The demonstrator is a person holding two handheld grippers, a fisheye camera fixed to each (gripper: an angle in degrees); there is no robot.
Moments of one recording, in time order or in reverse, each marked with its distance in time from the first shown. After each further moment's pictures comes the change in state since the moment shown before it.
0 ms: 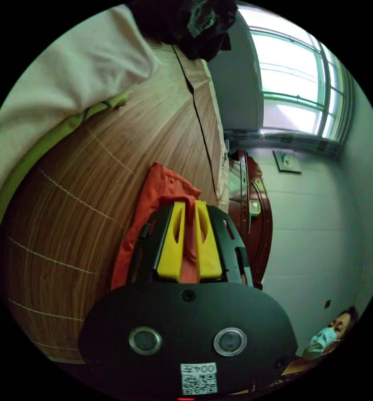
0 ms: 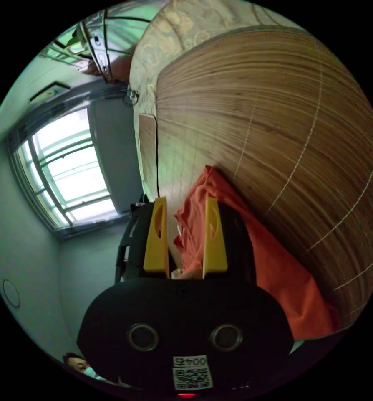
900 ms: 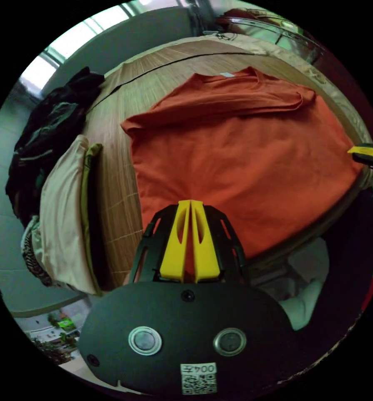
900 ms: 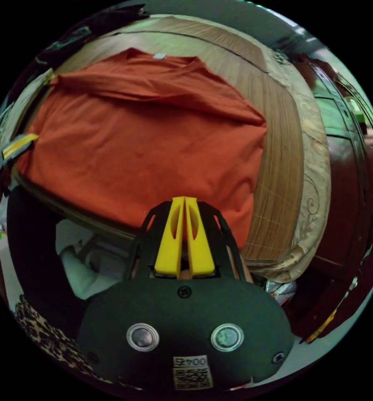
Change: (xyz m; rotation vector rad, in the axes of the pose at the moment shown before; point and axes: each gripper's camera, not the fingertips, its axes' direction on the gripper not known) left arm 0.284 0.302 0.261 -0.304 -1.273 1.005; right arm 0.121 0.296 0.349 -0.472 1.349 -1.152
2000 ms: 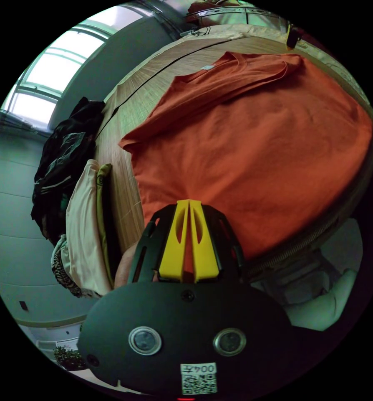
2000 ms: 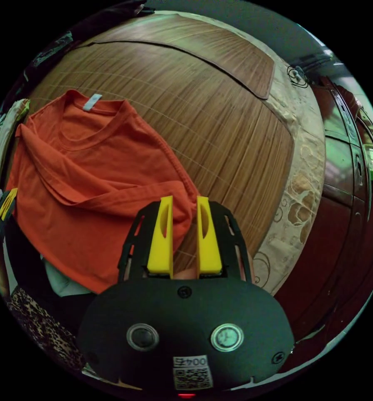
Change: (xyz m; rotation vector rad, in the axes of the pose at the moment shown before) left arm 0.174 -0.031 -0.140 0.029 -0.178 0.109; right arm 0.145 -0.260 0.096 -0.004 0.075 -0.110
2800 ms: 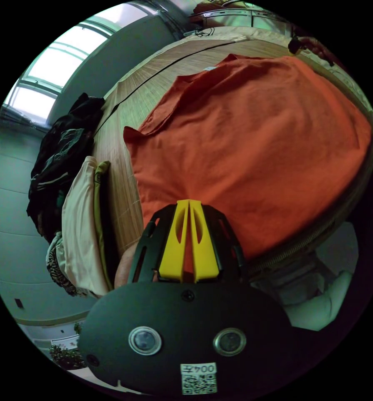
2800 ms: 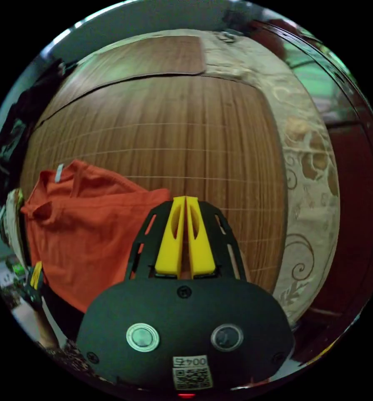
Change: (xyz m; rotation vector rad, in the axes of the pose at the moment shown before) left arm -0.014 0.043 -0.022 -0.005 0.032 -0.023; right arm 0.104 0.081 0.046 0.117 -0.216 0.468
